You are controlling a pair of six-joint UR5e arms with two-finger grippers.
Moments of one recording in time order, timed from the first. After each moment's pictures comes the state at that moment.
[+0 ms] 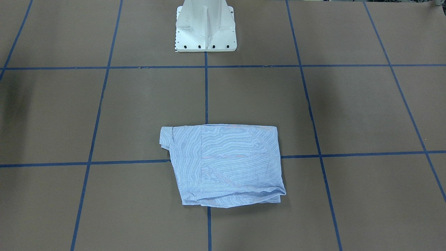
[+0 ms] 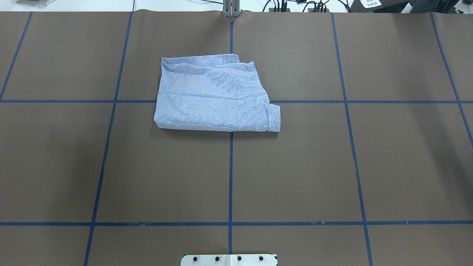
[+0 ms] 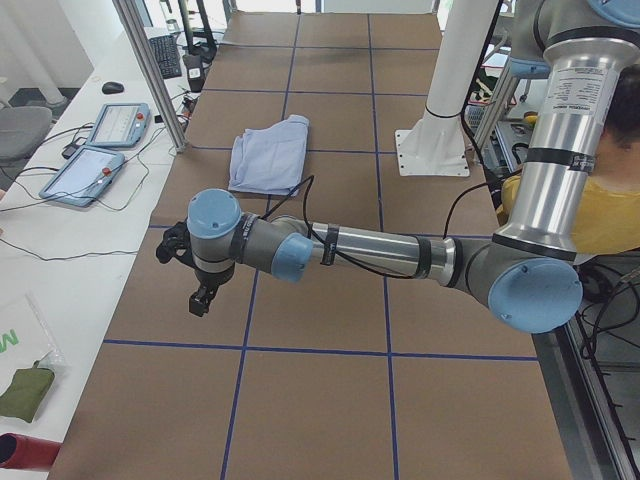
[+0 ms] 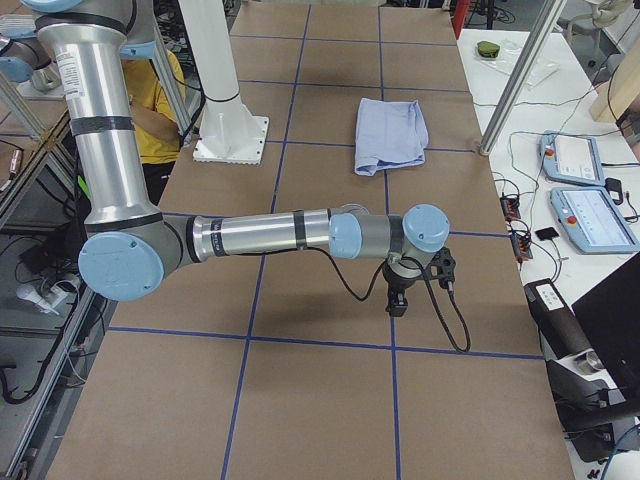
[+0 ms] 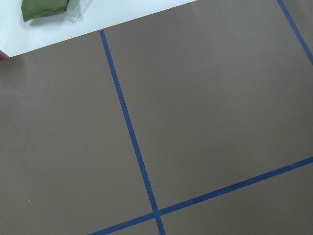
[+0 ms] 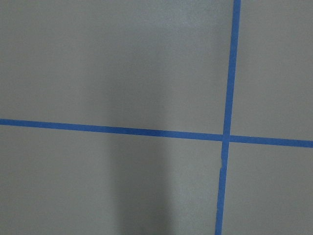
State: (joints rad) left arm -1.60 -1.75 -1.51 -1.81 -2.39 0.08; right arm 1.51 -1.41 1.54 -1.69 2.44 0.00
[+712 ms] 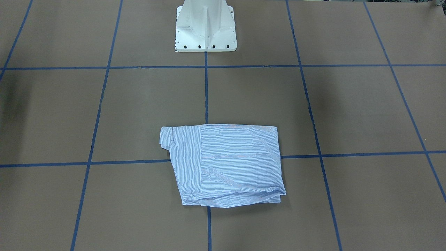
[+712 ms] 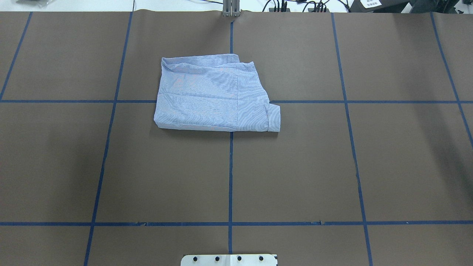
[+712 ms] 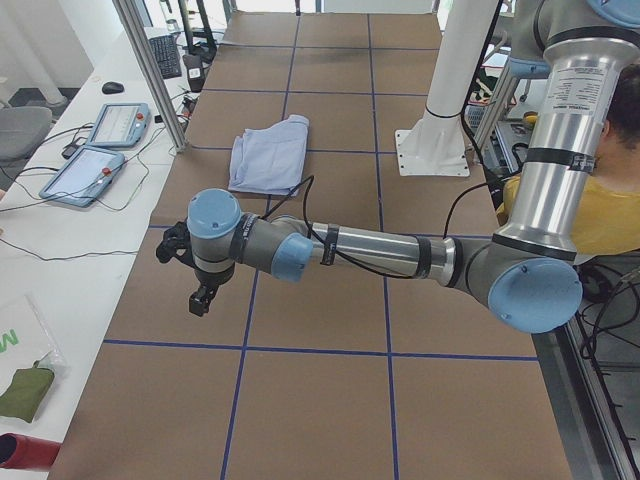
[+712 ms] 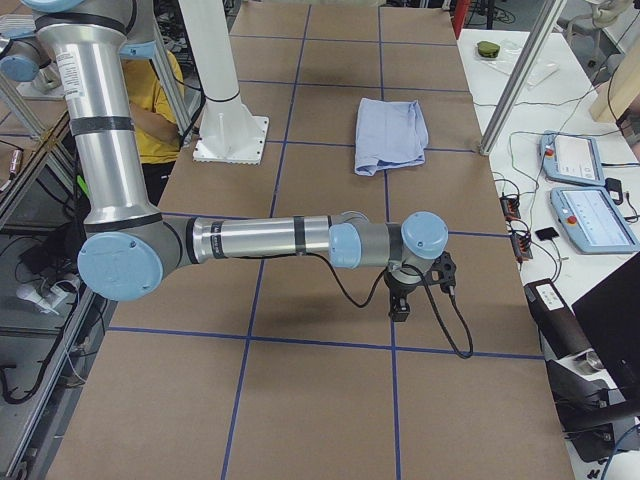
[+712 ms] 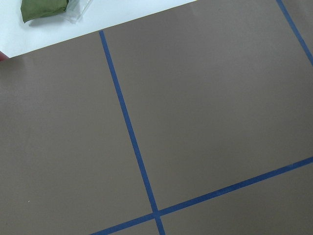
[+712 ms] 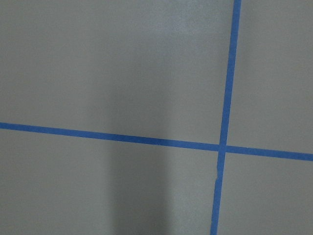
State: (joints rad) left arm -1.60 -1.75 -1.51 -1.81 -2.39 0.08; right arm 1.51 -1.41 1.49 -1.59 2.44 0.00
